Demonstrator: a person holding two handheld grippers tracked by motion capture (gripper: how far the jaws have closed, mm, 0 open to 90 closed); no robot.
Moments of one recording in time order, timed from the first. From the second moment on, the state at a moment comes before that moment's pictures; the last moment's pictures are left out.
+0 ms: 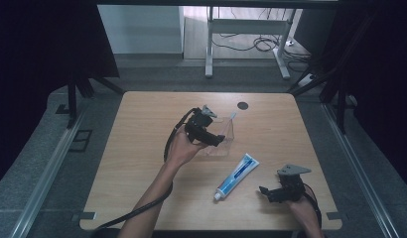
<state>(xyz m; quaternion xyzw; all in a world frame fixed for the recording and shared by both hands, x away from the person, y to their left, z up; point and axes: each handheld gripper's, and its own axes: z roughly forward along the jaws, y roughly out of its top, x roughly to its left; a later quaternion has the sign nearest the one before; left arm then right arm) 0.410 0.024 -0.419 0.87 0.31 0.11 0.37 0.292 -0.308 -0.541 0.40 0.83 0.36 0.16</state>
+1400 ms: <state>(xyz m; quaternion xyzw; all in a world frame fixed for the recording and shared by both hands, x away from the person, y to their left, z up) 0.356 0.091 -0.448 0.86 0.31 0.10 0.39 0.291 -0.306 -0.541 0.40 0.83 0.36 0.16</state>
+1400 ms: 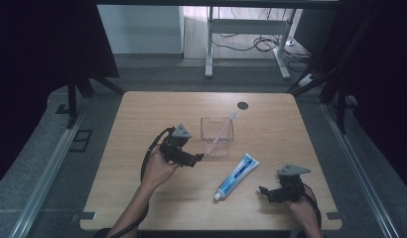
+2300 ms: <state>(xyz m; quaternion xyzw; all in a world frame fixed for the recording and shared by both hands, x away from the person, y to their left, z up) 0.320 0.125 -0.472 0.85 0.34 0.10 0.40 0.291 -0.305 -0.541 0.40 0.83 0.35 0.16</state>
